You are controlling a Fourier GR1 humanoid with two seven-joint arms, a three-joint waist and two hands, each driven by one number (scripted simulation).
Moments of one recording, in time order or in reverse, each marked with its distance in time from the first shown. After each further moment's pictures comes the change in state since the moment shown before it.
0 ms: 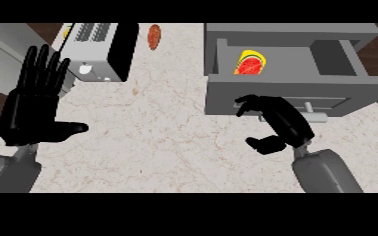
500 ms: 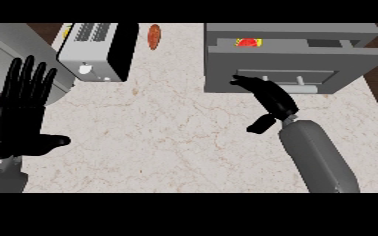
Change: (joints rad) left arm 0.091 -0.015 0.103 0.003 -0.024 -0.129 0.004; right arm -0.254 0.049 -0.088 0.473 0.066 -0.081 -0.141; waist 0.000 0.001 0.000
